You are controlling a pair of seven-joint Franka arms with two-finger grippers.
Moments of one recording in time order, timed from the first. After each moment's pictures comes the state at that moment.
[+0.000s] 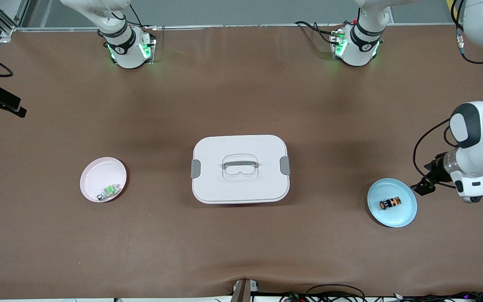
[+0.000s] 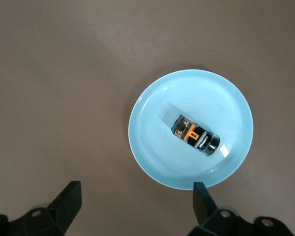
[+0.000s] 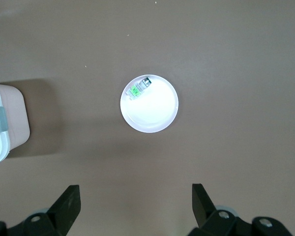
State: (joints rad) left arm 0.13 0.39 -0.04 -1.77 0.01 2.15 -0.72; right arm -0.09 0.05 0.03 -1.43 0.03 1.47 0.01
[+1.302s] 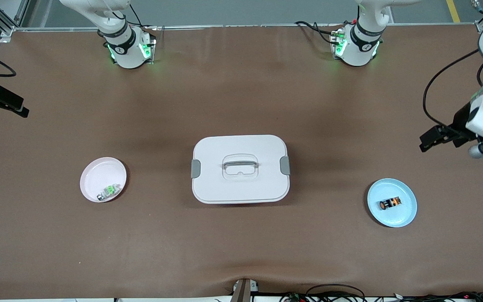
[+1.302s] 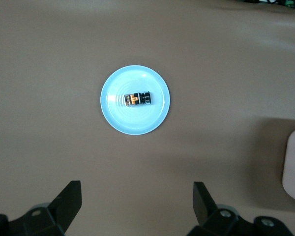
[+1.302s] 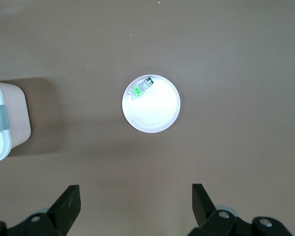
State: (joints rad) left arm 0.01 0.00 -0.04 -1.75 0.01 1.88 -0.16; right arm 0.00 0.05 -0.04 -1.43 0.03 1.47 0.01
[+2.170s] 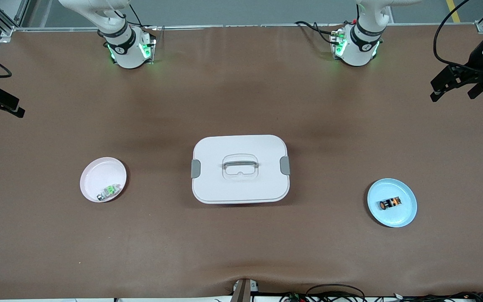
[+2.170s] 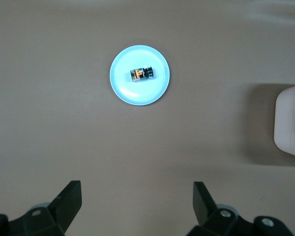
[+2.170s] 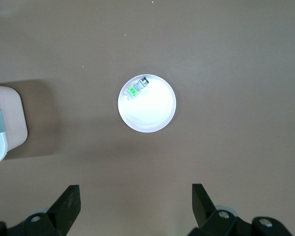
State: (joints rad) left arm 0.01 -0.25 -0.04 -1.87 0.01 1.76 -0.10; right arm 0.00 0.05 -0.07 -1.43 0.03 1.47 0.01
